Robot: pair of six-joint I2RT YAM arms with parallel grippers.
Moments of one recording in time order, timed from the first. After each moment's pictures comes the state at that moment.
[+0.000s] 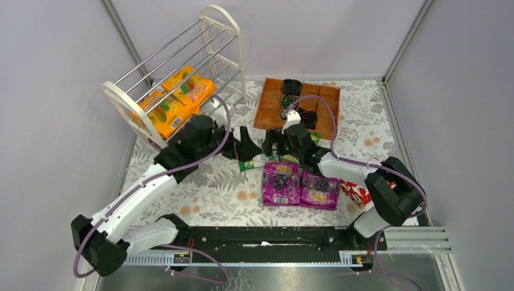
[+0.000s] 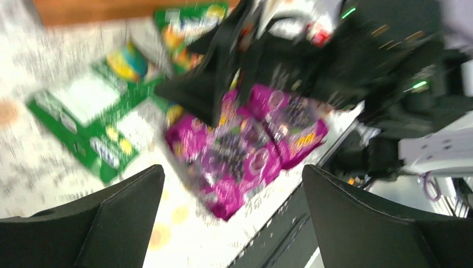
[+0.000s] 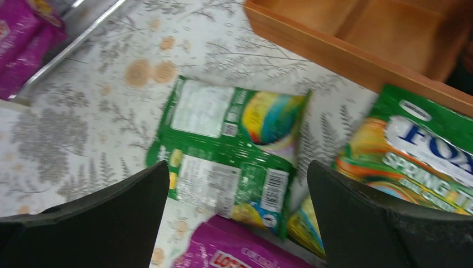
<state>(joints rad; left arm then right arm) -0.62 1.05 1.04 -0.35 0.32 -0.45 0.71 1.57 0.84 0.25 0.08 0.41</state>
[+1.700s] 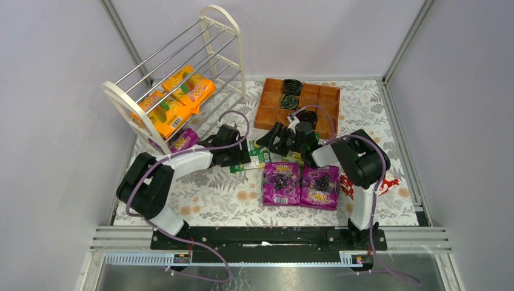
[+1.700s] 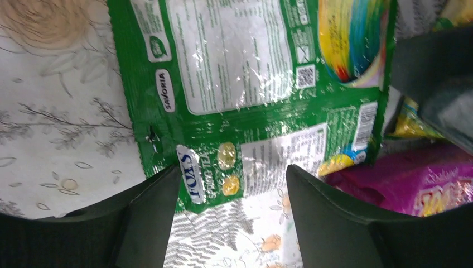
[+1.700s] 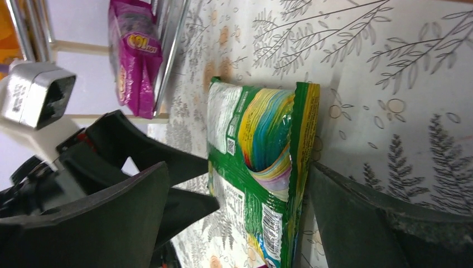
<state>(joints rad) -0.57 1.56 0.82 -0.20 0.01 -0.66 0.50 1.96 0.82 0.73 -0.46 0.95</state>
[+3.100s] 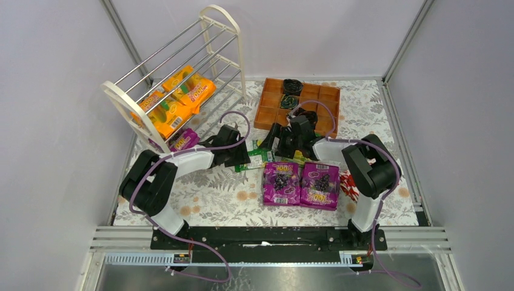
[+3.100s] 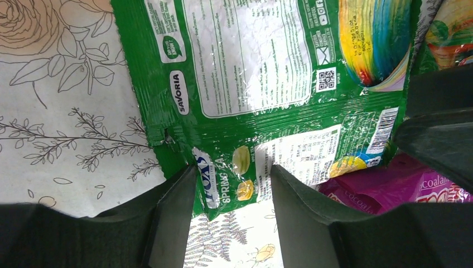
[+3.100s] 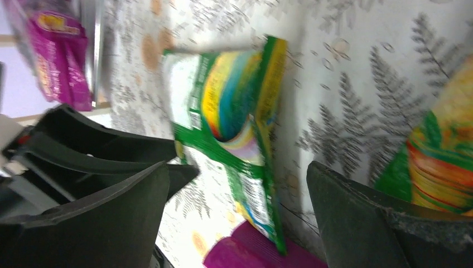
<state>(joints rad) -0.55 1.61 0.83 -0.15 0.04 -0.67 0.53 1.84 0.93 0.23 -0.35 0.84</state>
